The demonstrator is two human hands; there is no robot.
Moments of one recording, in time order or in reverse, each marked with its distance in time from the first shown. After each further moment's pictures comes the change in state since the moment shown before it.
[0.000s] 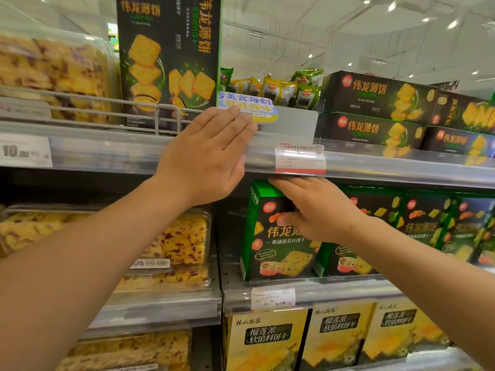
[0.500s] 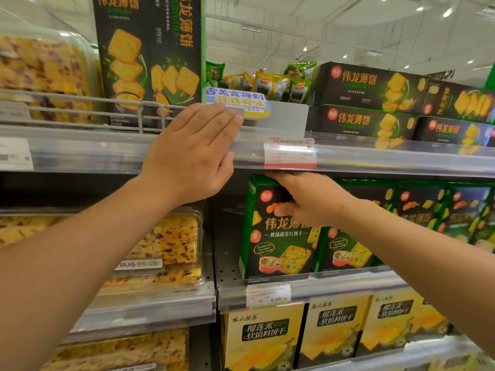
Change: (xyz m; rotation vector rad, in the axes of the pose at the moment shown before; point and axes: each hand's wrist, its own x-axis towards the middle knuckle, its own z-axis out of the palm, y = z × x) left_hand 0.002 -0.001 0.000 0.002 -0.016 -0.001; right_hand 0.011 0.022 0.008 0.121 -0.149 0.091
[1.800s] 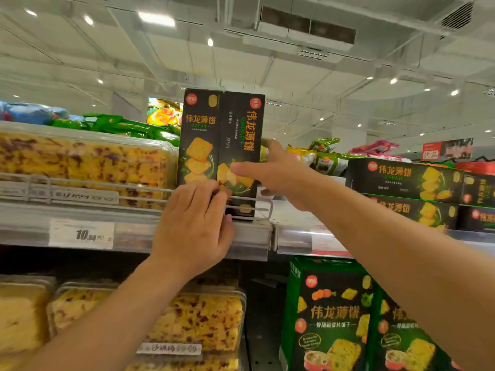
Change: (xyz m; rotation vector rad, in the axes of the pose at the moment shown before) left_hand -0.031 -0.054 -0.019 -0.026 0.155 -0.284; right_hand 0.142 -0.091 -0.120 1.053 0.178 0.258
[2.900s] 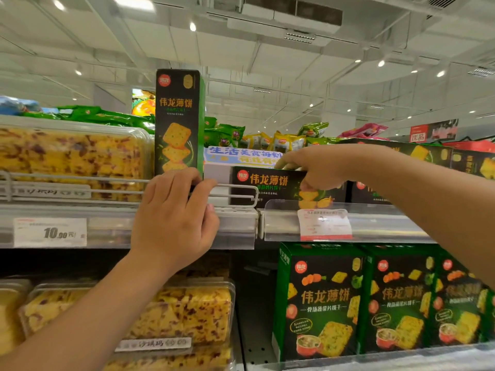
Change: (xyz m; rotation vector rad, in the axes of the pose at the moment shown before) left_hand -0.003 0.001 0.006 0.052 0.029 0.000; right_hand -0.006 0.026 -0.085 -1.086 -0.320 -0.016
